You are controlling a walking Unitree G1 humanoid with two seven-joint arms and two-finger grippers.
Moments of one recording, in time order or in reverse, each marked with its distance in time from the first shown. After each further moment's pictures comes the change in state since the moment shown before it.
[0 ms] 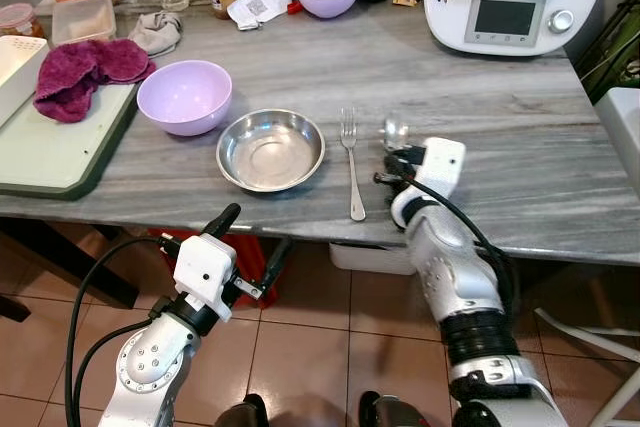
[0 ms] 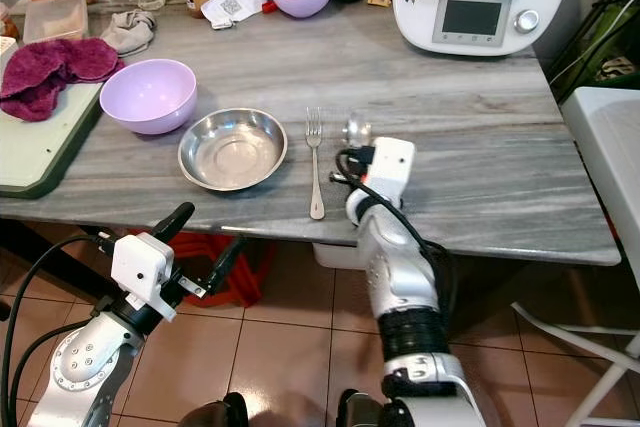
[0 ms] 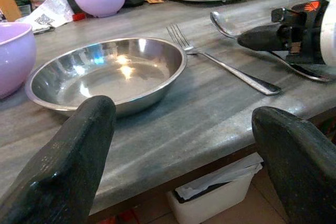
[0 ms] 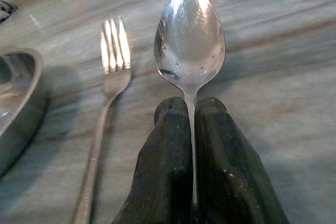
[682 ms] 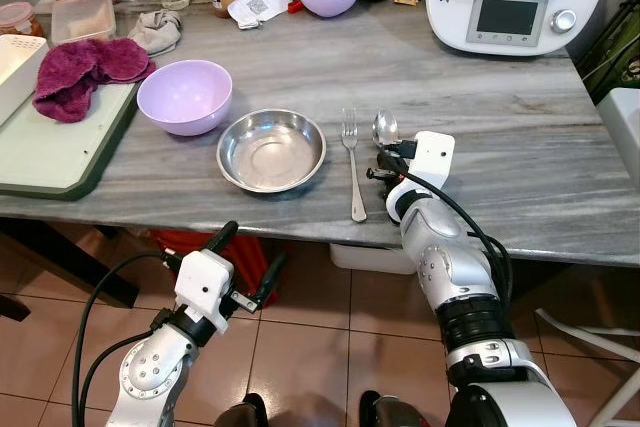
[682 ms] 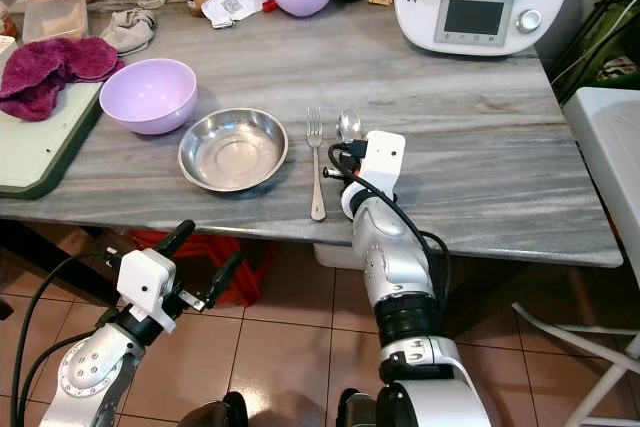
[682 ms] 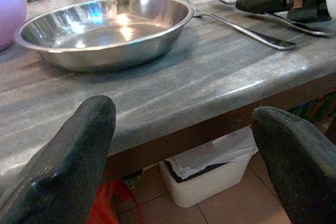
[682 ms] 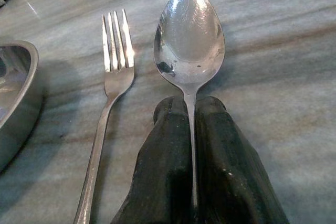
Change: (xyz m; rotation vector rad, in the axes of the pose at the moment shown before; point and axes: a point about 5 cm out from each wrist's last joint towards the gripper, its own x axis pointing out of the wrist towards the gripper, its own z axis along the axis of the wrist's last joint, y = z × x) left arm -0.008 0.004 -0.034 -0.017 0.053 -0.005; right arm 0.009 0.003 0.002 -0.026 0.031 0.010
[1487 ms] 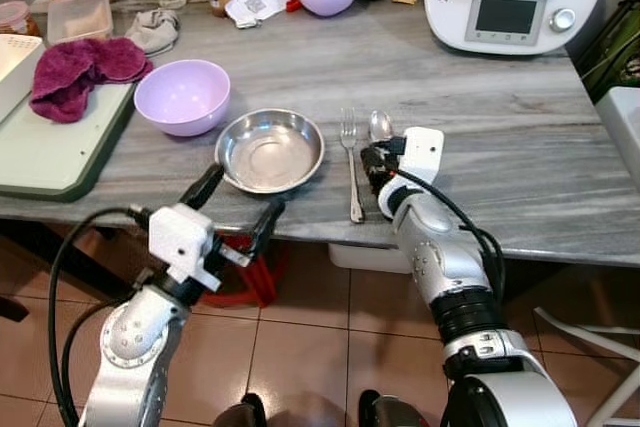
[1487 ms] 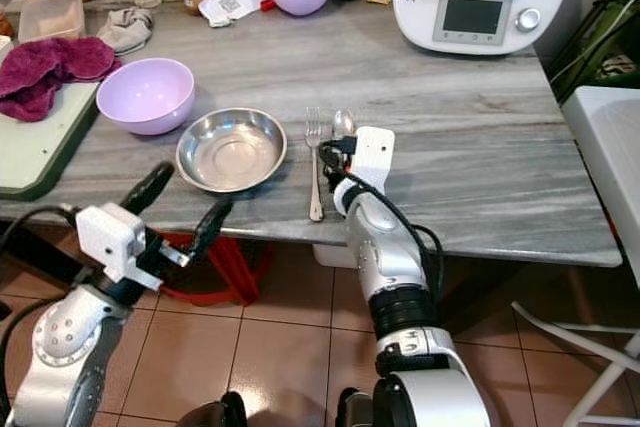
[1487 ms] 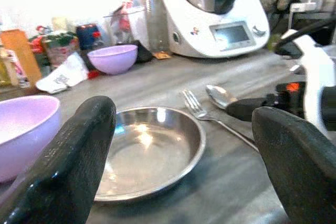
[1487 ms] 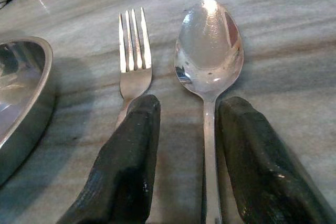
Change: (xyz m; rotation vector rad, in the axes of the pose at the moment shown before) left arm 0.017 0.011 0.072 0.051 -0.236 0.004; right arm 0.005 0.007 0.001 -0.018 0.002 0.027
